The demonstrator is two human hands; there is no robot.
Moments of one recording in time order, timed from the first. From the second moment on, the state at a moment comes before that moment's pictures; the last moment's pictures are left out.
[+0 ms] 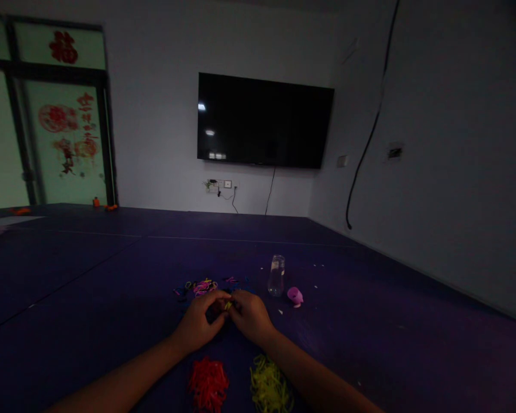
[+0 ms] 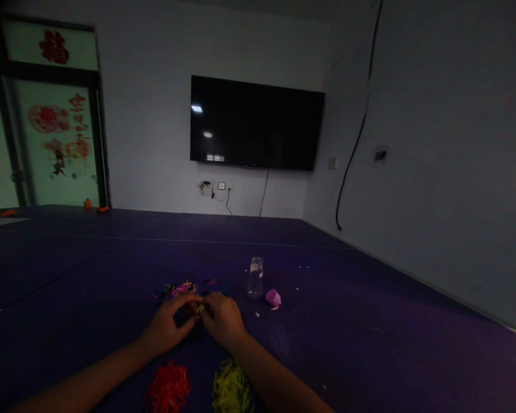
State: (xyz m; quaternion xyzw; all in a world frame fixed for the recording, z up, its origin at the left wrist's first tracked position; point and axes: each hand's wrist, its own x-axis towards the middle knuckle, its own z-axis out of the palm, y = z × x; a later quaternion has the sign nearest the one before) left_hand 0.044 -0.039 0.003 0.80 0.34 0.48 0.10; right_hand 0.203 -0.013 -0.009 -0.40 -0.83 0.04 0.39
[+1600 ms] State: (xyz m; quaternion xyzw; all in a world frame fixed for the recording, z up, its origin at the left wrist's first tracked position) left_hand -0.008 0.013 0.002 0.68 0.61 0.40 0.02; right_hand 0.206 -0.013 -0.004 -0.46 -0.77 0.09 0.44
